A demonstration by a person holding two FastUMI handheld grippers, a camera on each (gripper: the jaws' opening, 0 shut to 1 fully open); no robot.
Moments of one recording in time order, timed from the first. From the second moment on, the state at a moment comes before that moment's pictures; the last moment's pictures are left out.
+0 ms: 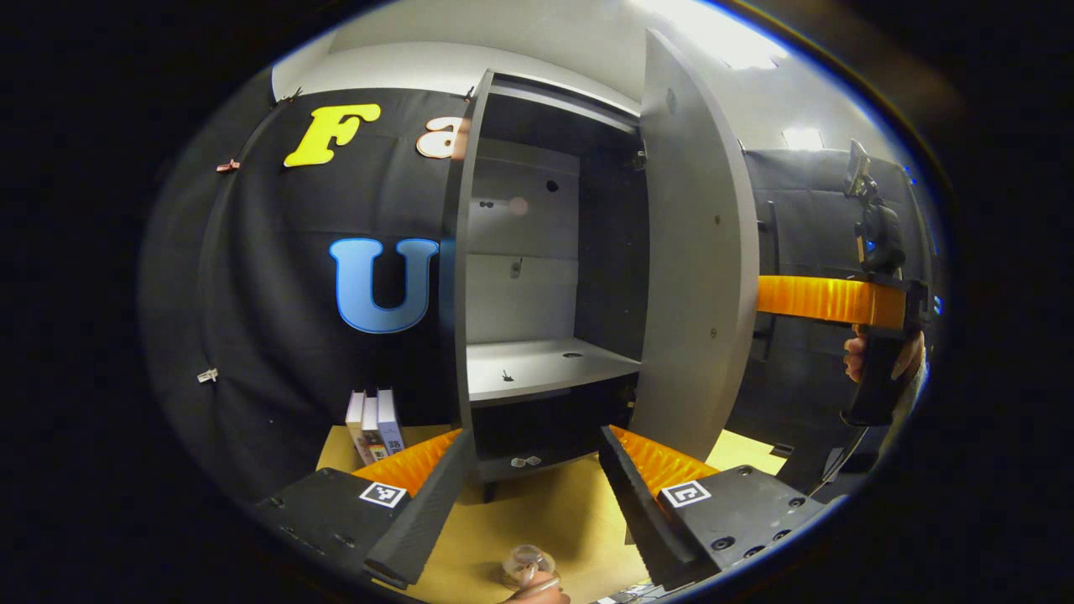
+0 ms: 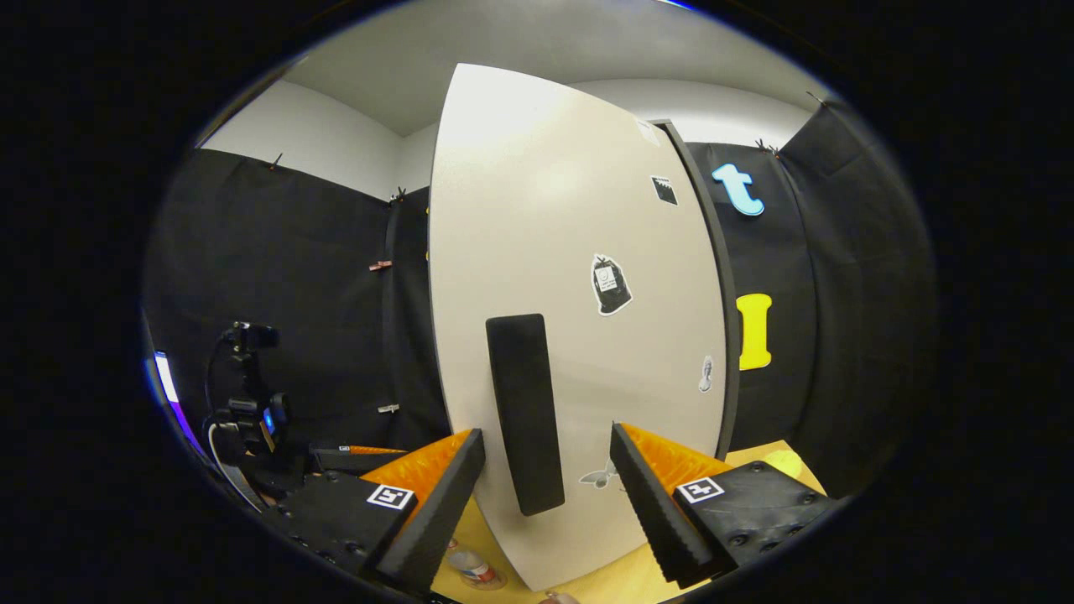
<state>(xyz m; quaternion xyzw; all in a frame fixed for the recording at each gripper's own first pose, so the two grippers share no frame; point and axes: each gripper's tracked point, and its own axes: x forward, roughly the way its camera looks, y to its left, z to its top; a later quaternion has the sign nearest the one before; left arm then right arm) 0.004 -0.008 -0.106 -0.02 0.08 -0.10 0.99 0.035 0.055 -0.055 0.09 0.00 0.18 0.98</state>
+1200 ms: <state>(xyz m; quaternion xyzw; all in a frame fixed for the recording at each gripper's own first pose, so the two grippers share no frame) 0.061 -0.051 -0.064 -0.05 0.03 0.01 1.00 0.115 -0.070 -0.083 -0.02 -0.04 0.06 1.00</state>
